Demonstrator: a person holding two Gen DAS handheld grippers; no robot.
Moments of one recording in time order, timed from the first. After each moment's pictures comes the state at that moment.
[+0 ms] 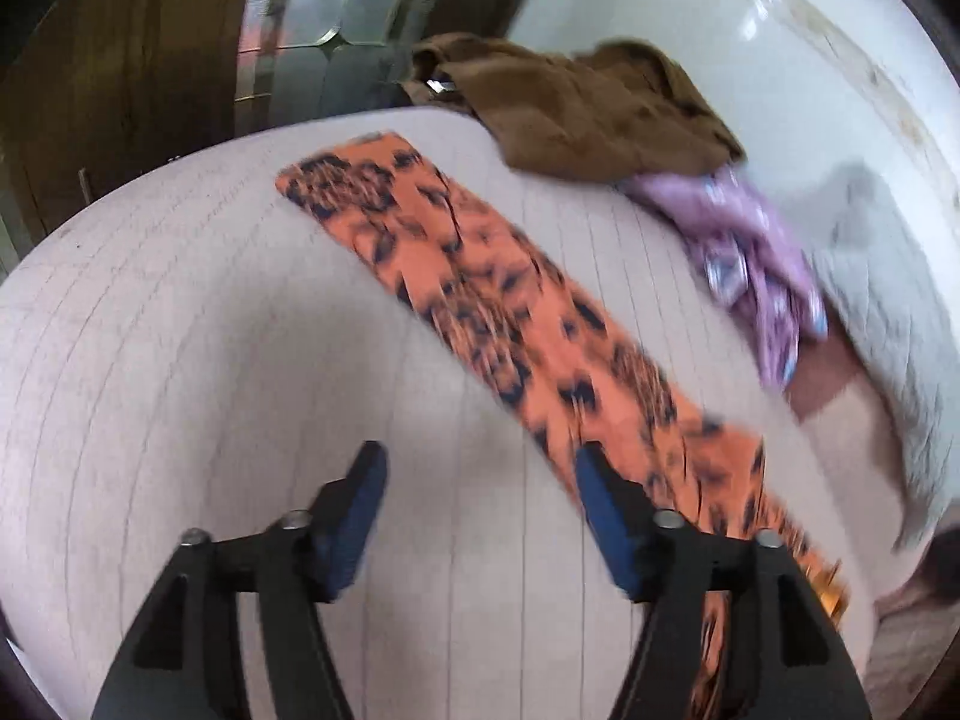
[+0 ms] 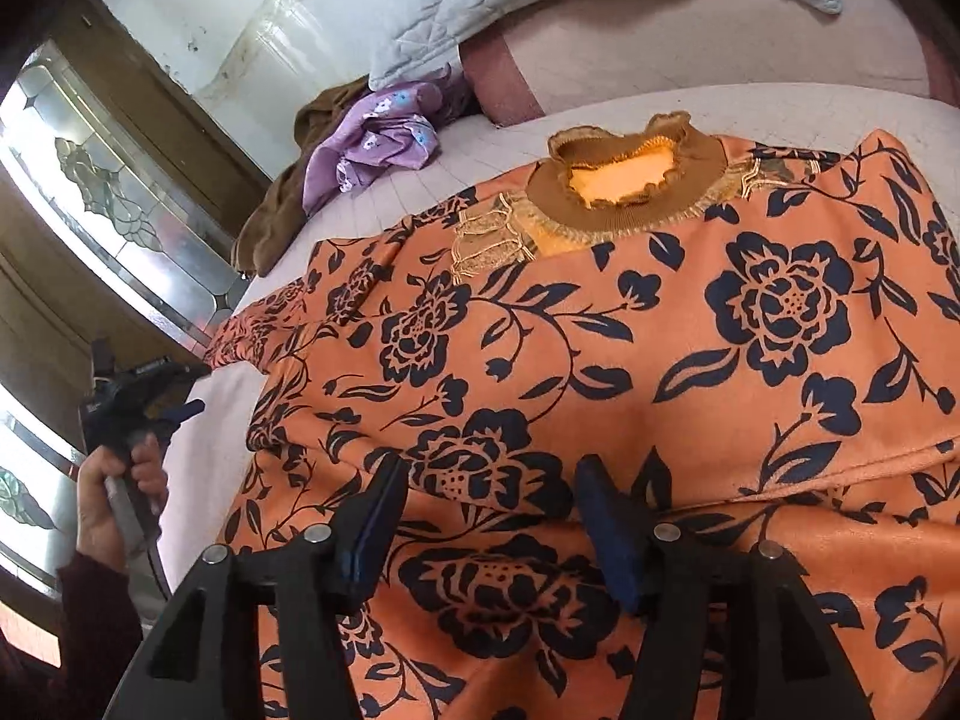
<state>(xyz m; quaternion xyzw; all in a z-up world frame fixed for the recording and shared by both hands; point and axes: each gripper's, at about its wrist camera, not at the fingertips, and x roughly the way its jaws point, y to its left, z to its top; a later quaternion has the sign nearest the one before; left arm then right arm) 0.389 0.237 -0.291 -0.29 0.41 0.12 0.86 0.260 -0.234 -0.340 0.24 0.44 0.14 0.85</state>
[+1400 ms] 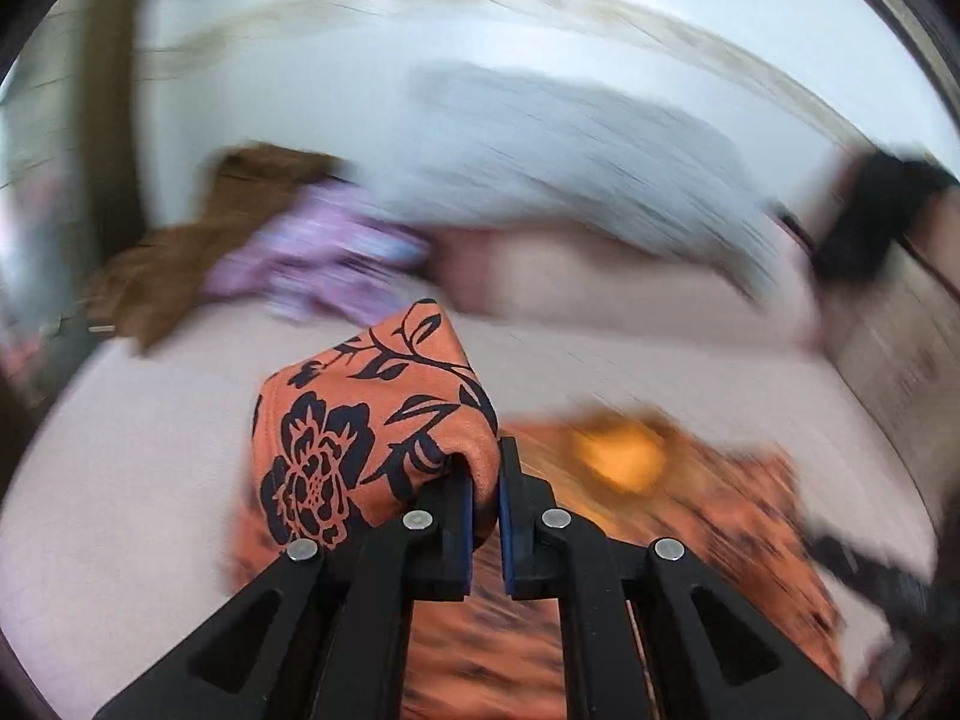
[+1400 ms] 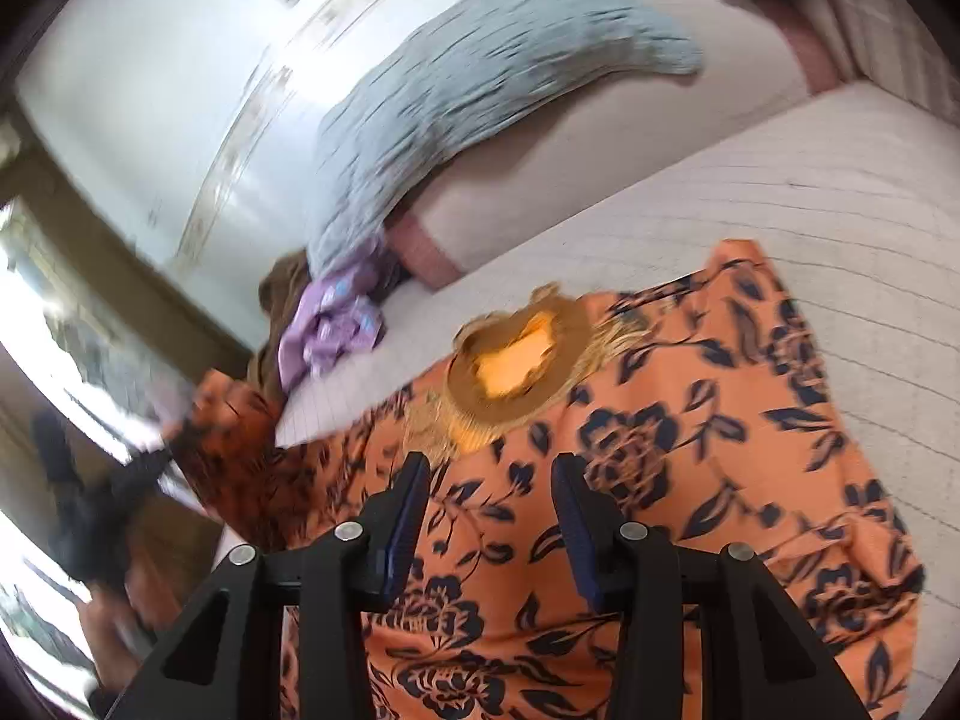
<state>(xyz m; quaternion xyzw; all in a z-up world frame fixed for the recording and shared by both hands) 0.321 -0.084 -0.178 0.02 0.35 -0.17 0.92 0.243 -0.349 -0.282 0.38 0.32 0.03 0.87</state>
